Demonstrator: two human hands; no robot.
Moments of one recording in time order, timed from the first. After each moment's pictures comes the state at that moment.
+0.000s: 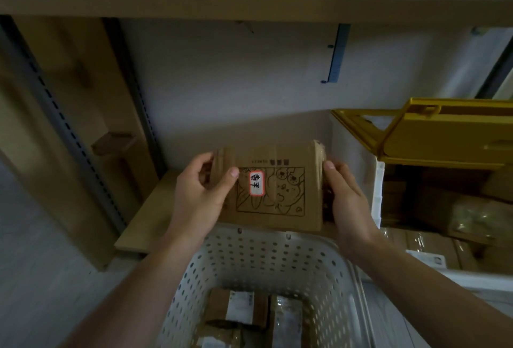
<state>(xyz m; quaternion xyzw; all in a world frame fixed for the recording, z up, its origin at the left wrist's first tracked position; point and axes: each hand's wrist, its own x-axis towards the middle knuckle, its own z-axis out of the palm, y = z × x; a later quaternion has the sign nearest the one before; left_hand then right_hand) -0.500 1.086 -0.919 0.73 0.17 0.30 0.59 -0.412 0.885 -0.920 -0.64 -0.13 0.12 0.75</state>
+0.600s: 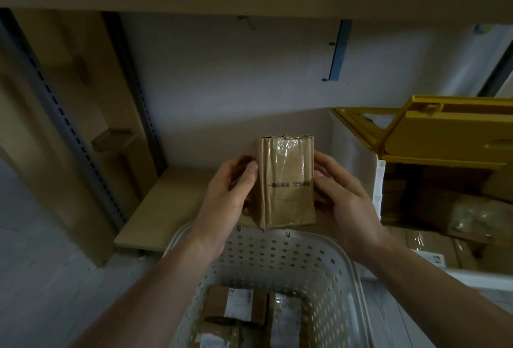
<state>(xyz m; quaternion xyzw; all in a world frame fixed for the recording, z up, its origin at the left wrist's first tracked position) -0.499 1.052 -0.917 0.66 0.10 0.18 0.72 -0.417 0.877 -0.912 -0.62 -0.24 0.15 0.73</state>
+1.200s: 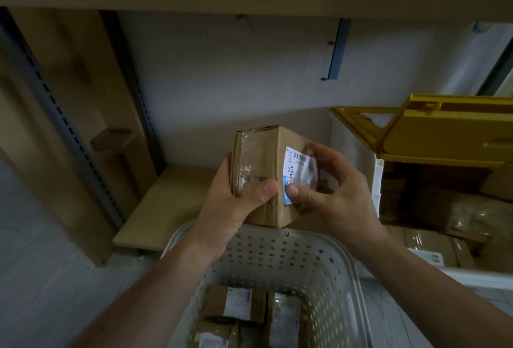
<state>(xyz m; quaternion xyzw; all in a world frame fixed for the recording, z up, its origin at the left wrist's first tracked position) -0.503 1.047 -0.912 0.61 0.01 0.16 0.77 -0.415 0.875 -0.914 -0.70 -0.27 0.03 0.66</state>
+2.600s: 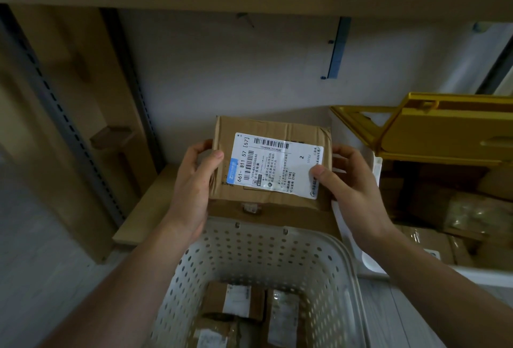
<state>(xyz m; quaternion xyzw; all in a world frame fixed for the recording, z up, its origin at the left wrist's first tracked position) -0.497 1.085 -0.913 0.59 0.12 0.25 0.76 -0.403 0.865 -0.918 -0.69 -0.21 0.05 0.69</state>
